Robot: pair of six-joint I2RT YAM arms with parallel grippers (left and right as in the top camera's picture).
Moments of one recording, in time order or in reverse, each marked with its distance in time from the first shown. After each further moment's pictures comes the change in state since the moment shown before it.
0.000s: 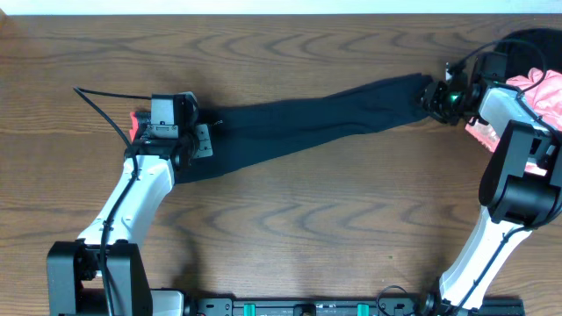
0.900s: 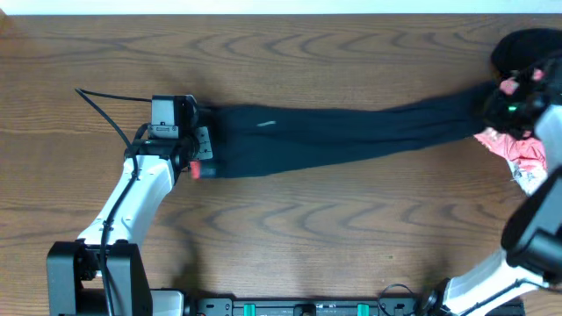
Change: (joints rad) left arm 0.000 0.000 0.000 -0.030 0.000 0.000; right arm -0.223 -0.349 -0.086 -0.167 0.265 -0.080
